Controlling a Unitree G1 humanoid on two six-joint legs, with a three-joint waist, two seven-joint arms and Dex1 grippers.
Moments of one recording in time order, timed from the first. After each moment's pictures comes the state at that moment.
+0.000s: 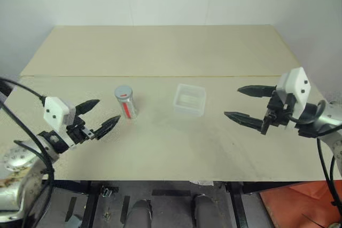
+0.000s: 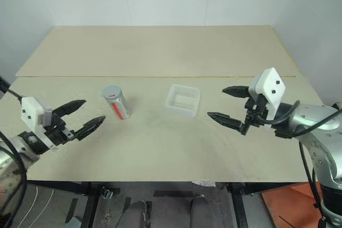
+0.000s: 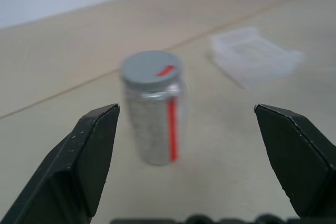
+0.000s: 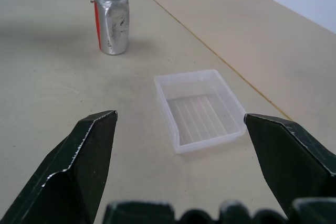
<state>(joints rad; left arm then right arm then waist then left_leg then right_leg) 0.08 0.61 0.41 -0.52 -0.55 0.46 -0.60 -0.29 -0.91 -0.26 -0.48 0.64 0.66 0.88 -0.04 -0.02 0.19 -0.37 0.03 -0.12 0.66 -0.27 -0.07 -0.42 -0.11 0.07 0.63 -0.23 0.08</state>
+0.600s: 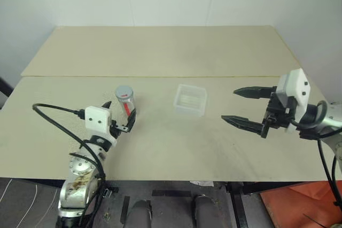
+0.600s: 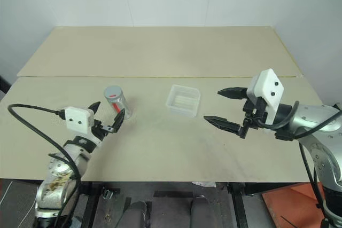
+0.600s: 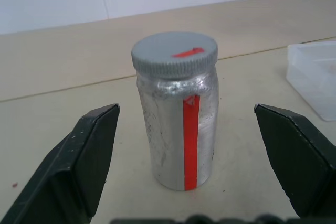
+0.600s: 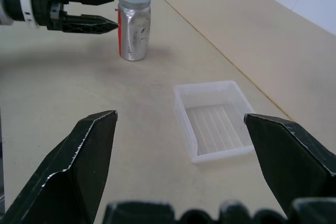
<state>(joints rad) -0.03 0.25 0.11 -0.42 -0.18 0.30 -0.21 -0.29 -0.94 -0.27 -0.53 0.69 0.67 0.89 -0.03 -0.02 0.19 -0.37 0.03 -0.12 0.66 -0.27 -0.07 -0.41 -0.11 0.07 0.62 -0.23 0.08</state>
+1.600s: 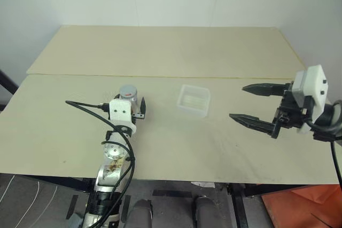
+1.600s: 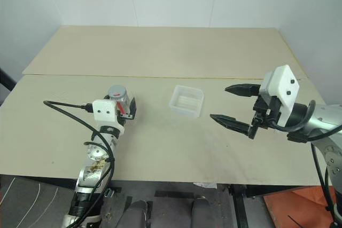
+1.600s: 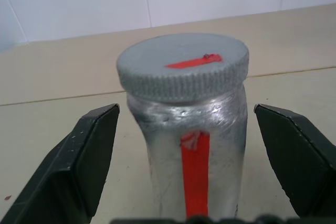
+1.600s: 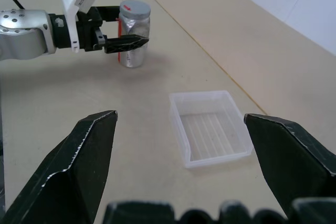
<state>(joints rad) -0.23 0.09 0.02 -0.11 0.04 0.13 0.02 -0.23 -0.97 -0.37 -0.57 0.73 0.67 0.91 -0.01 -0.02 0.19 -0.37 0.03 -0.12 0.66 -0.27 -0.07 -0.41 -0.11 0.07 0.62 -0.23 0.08</state>
